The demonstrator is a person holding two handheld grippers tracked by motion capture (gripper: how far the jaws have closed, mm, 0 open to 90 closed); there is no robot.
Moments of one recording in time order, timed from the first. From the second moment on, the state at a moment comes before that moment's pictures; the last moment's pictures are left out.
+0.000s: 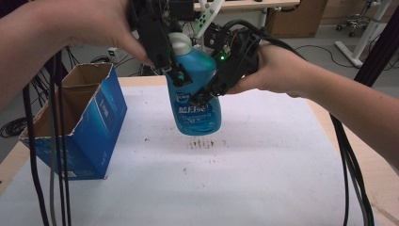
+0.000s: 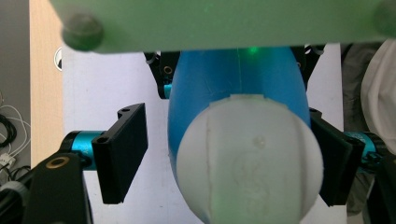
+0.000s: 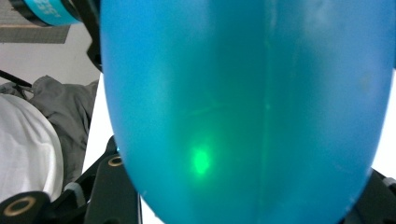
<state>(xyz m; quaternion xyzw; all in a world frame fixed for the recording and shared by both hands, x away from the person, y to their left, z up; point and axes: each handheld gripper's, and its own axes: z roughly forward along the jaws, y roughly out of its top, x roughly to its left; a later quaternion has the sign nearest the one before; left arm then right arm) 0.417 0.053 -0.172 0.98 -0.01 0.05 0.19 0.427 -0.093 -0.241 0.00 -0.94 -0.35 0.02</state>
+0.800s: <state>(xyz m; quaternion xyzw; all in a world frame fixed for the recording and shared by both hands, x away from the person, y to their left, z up) 0.418 0.050 -0.172 0.98 -0.01 0.06 0.18 0.430 -0.095 -0.240 -0.01 -0.94 -0.35 0.01</state>
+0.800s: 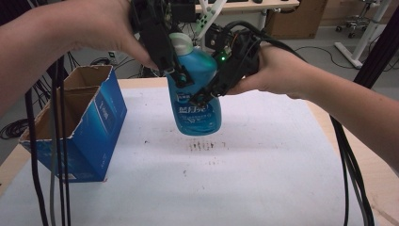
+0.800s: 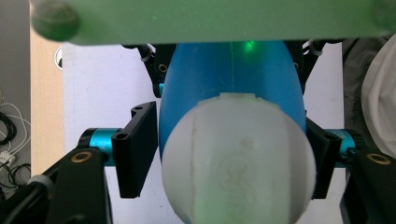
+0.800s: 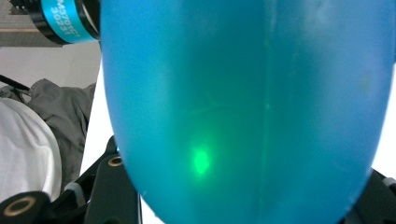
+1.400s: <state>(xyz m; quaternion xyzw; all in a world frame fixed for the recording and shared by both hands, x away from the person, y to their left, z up) 0.418 0.049 -0.173 0.98 -0.01 0.06 0.18 0.431 -0.095 -0.240 -0.01 -0.93 -0.36 0.01</state>
